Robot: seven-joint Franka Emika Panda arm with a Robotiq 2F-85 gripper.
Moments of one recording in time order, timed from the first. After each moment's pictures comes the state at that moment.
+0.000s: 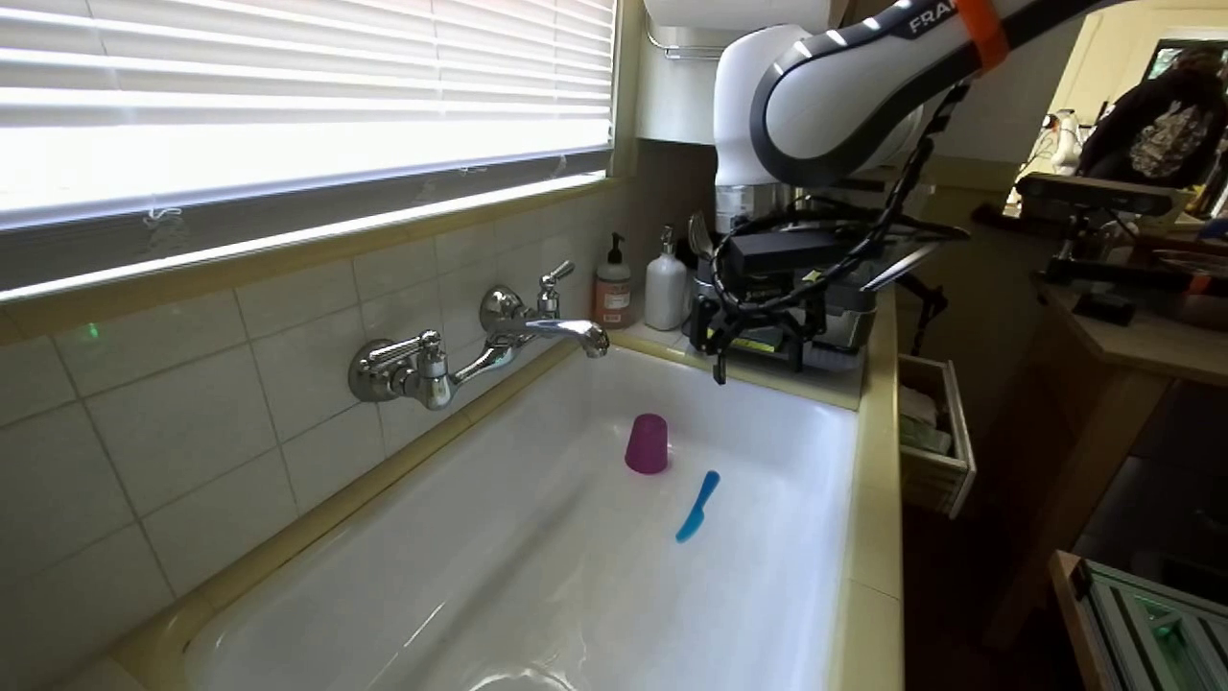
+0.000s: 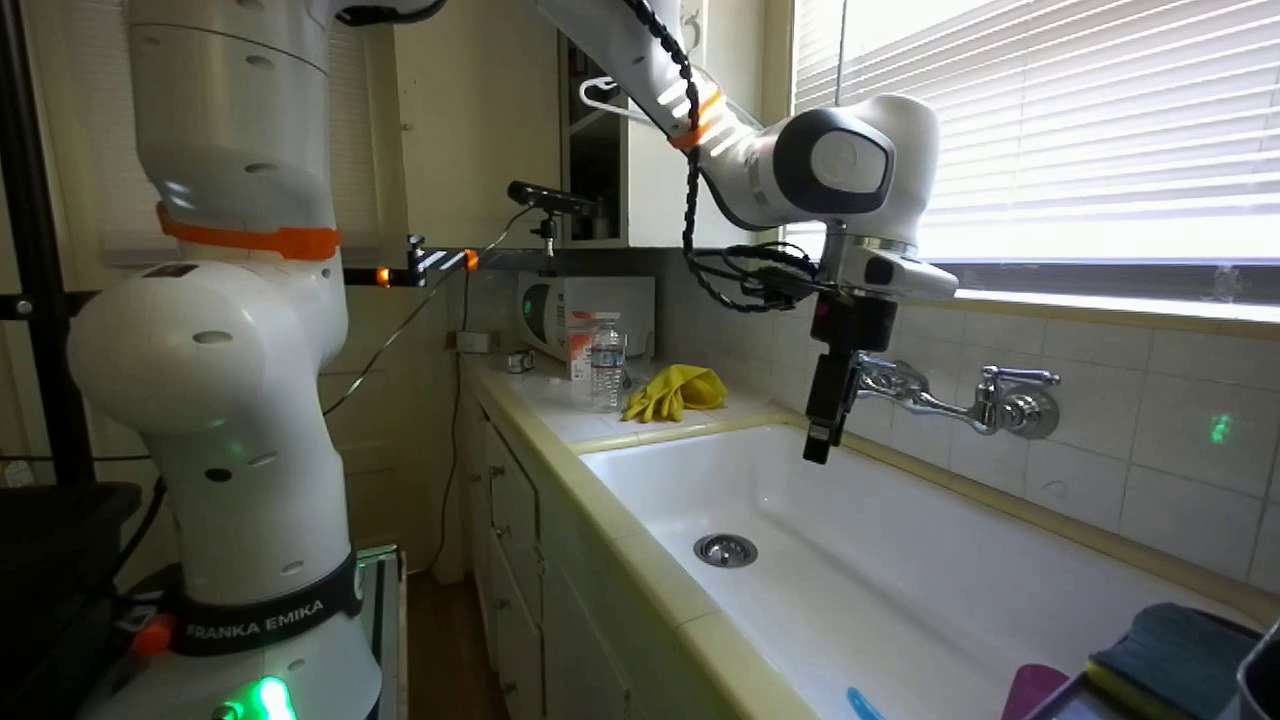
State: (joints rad) arm -0.12 0.06 -0.07 -2.15 -0.03 2.04 0.73
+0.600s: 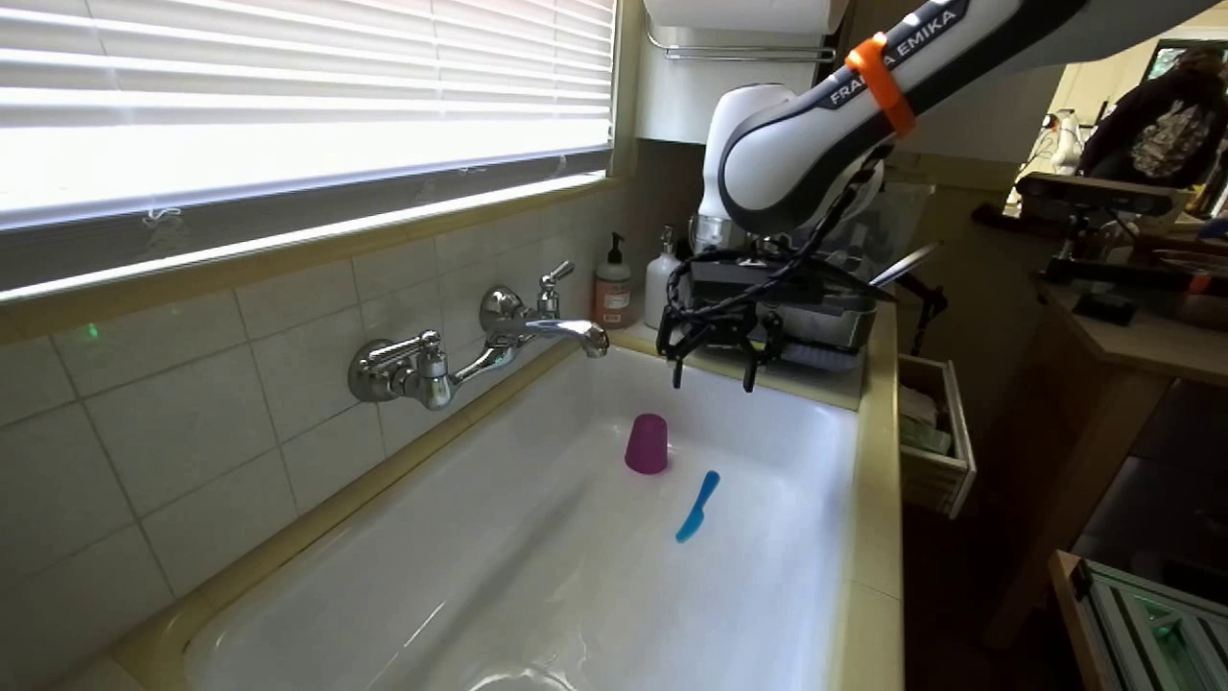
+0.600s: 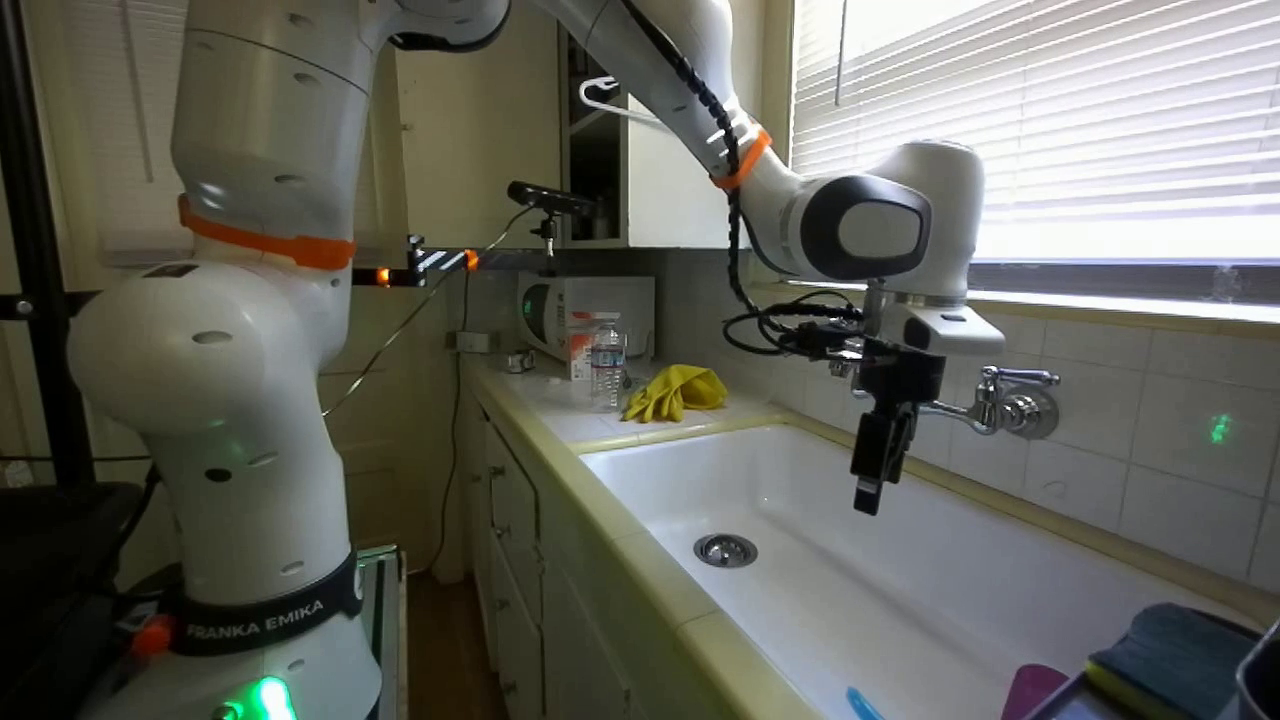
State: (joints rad) arm -0.13 0.20 -0.12 -2.10 0.09 2.27 0.76
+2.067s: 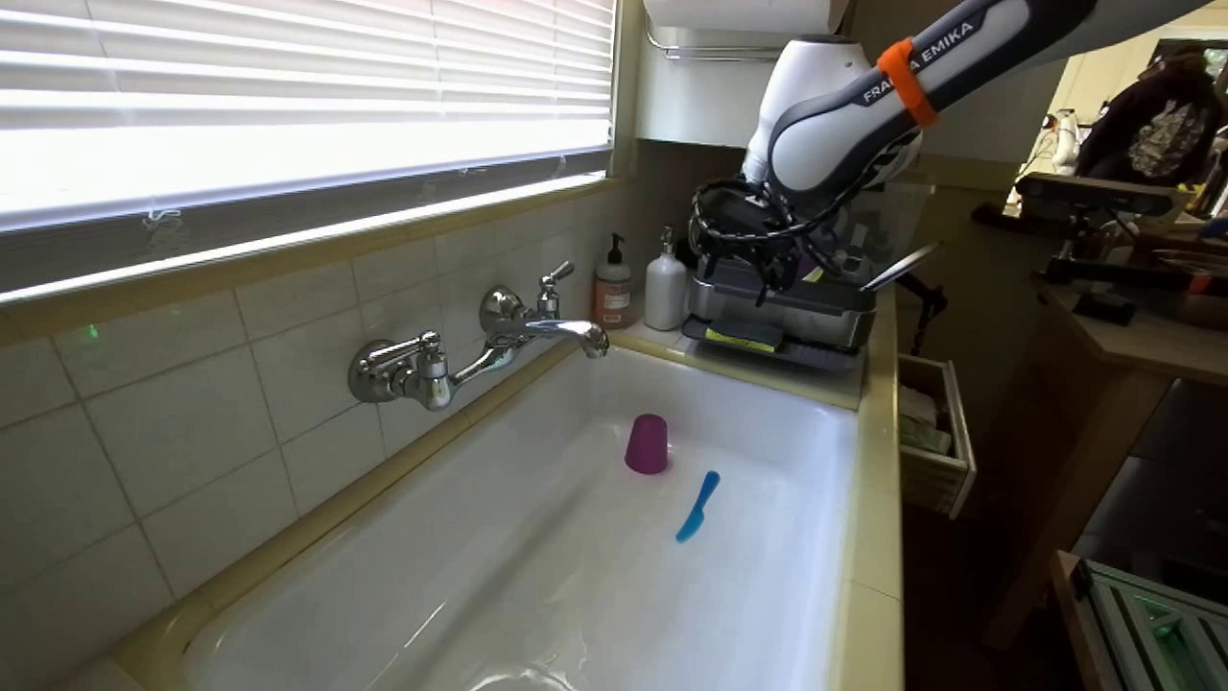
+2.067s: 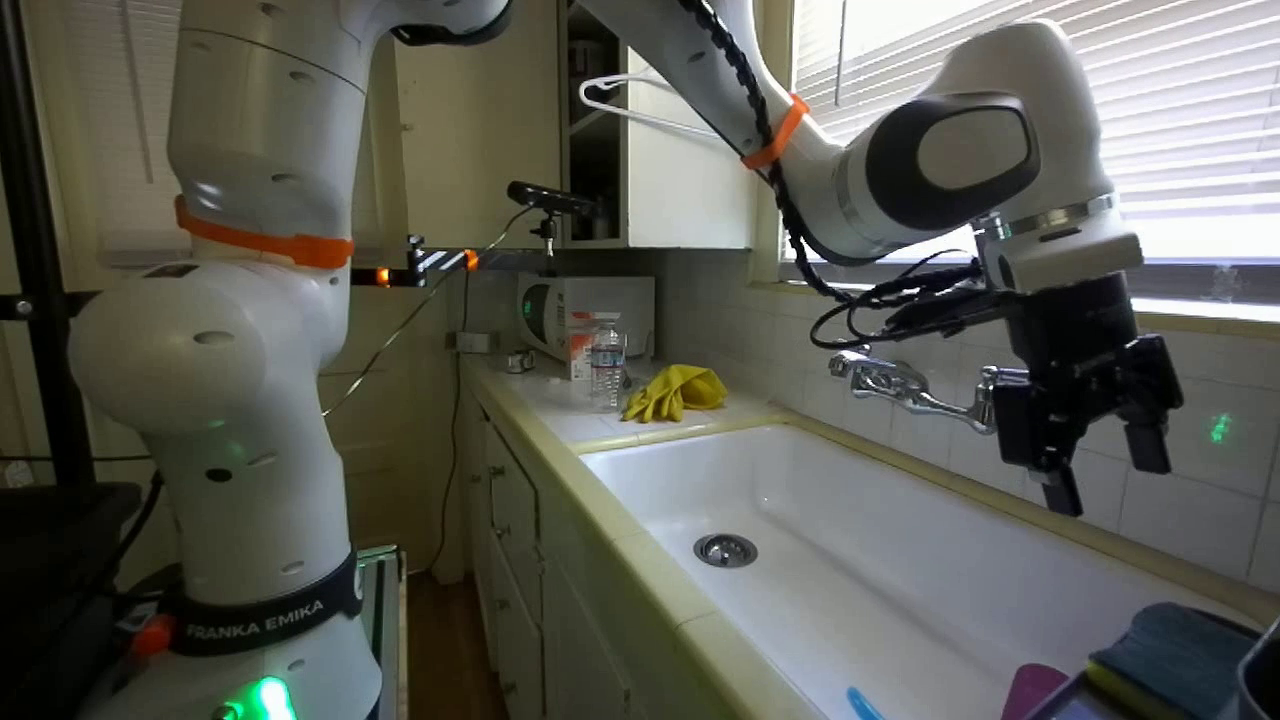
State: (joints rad) arm -0.12 0.19 -0.34 -2.05 -0.13 2.54 1.37
